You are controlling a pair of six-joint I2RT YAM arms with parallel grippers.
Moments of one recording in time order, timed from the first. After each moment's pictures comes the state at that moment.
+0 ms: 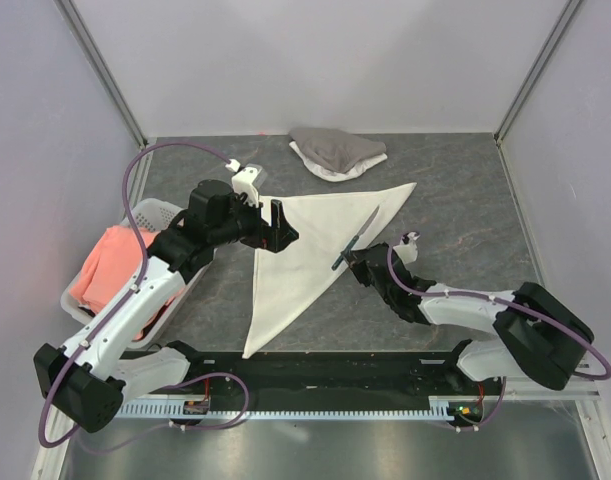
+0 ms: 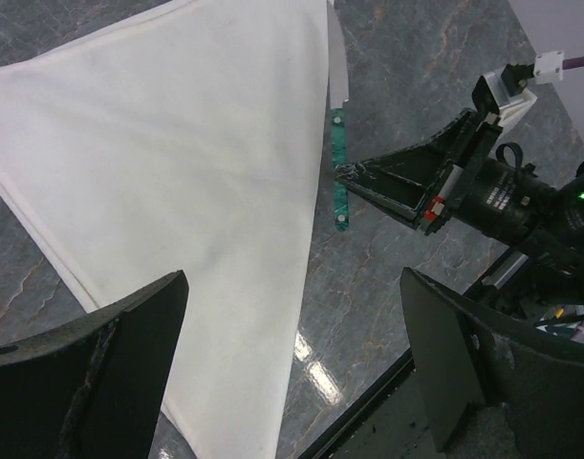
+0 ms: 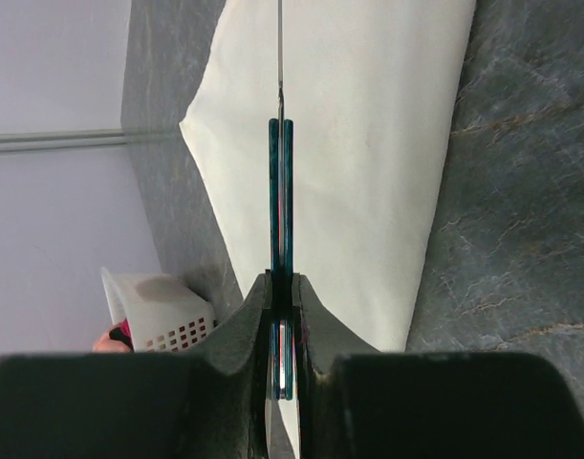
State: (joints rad) left arm -0.52 1.09 1.04 -0.45 0.27 -0.28; right arm 0.79 1.33 0.45 0.37 0.42 1.49
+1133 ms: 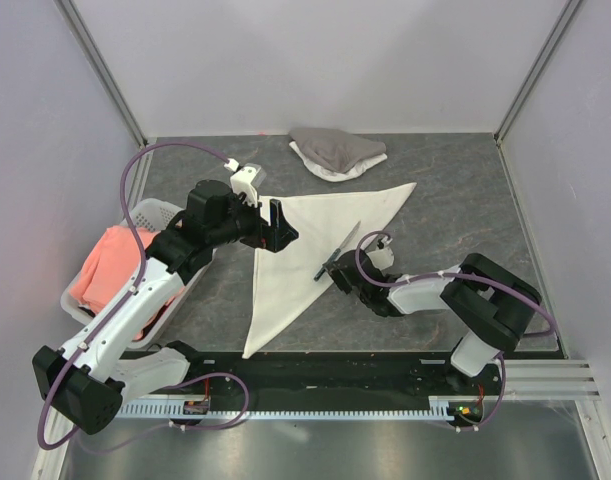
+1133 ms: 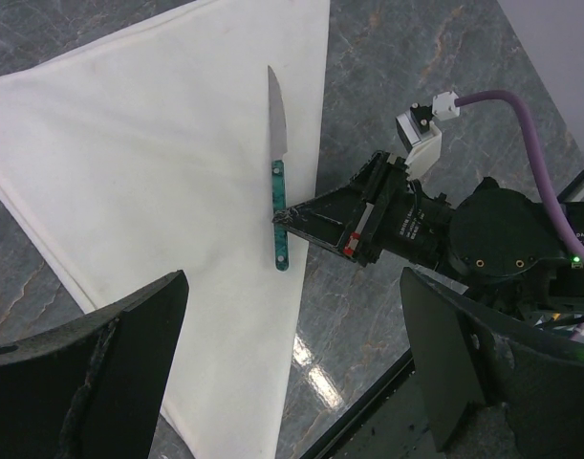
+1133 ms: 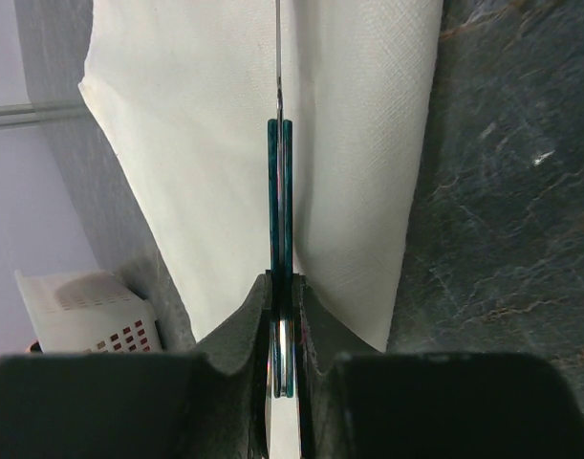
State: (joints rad) left arm -0.52 1.08 1.04 -0.44 0.27 -0.28; right arm 0.88 1.64 0.58 0.39 0.42 1.59
